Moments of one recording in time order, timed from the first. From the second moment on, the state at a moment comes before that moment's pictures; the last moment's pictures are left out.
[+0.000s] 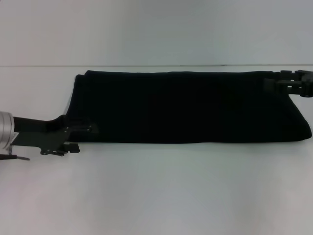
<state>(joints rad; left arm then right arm) -0.69 -2.02 0.44 0.71 2.53 1.46 -2.71 0.67 1.92 -0.48 -0.65 -2.14 -1.45 1.74</state>
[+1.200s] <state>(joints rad) -0.67 -2.02 0.26 0.58 2.52 1.31 -2.98 0.75 1.93 -0.48 -0.65 -2.13 -1.40 1.70</state>
